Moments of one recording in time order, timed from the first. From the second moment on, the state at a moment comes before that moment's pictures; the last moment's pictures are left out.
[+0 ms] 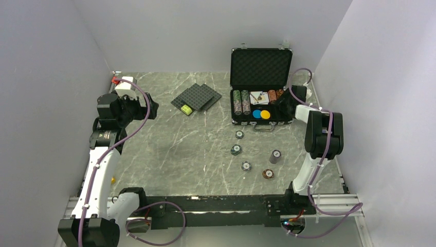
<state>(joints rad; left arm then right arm) 0.03 0.94 0.93 -0.30 0.26 -0.07 -0.10 1.91 1.12 0.05 0.02 0.68</state>
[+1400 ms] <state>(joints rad) 0.03 0.94 0.93 -0.30 0.26 -0.07 0.18 1.36 0.94 -0.75 0.00 0.38</state>
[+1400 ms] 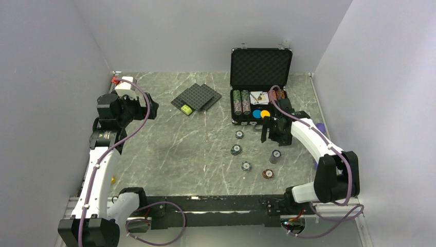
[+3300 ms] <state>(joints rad) 0.03 0.93 0.94 -0.30 0.26 -0.07 0.10 1.25 1.02 -0.43 0.24 0.36</state>
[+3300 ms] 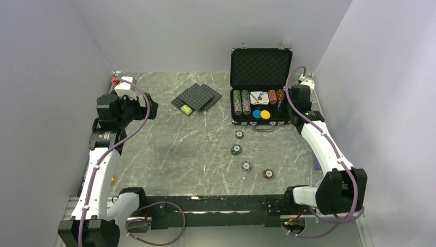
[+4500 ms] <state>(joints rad) 0.03 0.93 0.93 -0.30 0.26 -0.07 0.07 1.72 1.00 0.10 0.23 0.33</state>
